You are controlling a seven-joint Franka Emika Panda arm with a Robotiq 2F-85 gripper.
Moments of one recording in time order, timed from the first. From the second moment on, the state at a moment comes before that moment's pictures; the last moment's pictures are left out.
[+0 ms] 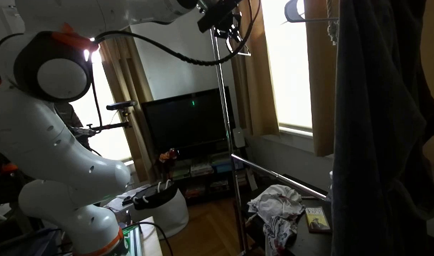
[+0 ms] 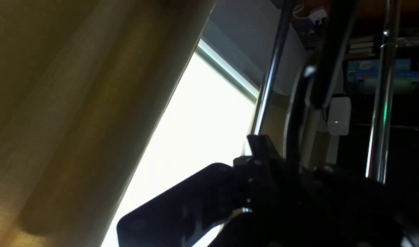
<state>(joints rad) -1.77 0.47 2.19 -1.55 -0.40 2.13 -0.48</state>
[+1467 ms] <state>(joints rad) -1.54 0.30 1.98 -1.21 -0.26 1.88 -0.09</state>
